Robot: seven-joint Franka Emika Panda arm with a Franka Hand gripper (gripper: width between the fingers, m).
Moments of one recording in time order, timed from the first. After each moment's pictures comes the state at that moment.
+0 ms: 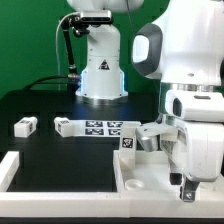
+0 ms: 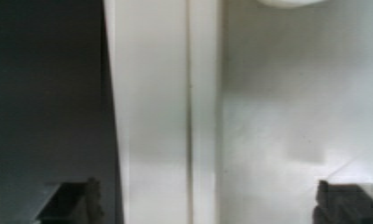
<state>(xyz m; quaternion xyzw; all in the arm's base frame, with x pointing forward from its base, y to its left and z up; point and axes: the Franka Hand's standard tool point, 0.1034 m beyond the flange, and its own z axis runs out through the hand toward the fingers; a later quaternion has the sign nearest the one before) 0.692 0.059 0.031 0.72 0.68 0.06 0.09</state>
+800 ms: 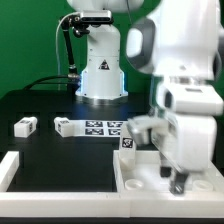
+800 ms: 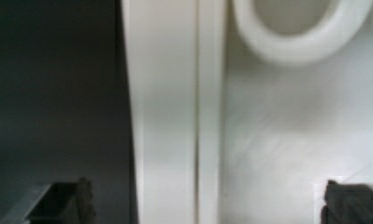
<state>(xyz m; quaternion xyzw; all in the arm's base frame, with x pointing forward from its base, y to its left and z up) 0.682 0.024 0.063 0.73 0.68 0.05 0.09</state>
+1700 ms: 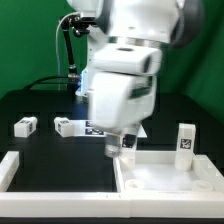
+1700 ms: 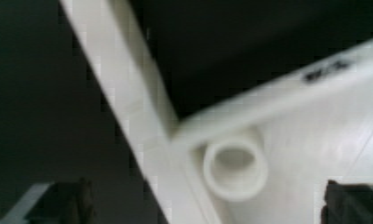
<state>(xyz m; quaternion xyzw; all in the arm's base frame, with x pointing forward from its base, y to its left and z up) 0.651 -0.050 0.096 0.87 0.49 0.03 0.07</state>
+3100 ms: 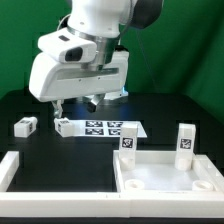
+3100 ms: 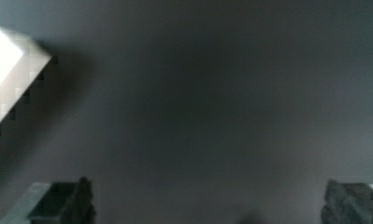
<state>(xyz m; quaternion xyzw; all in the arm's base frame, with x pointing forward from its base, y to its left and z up) 0.517 -0.094 0.099 0.93 0.32 -0.15 0.06</state>
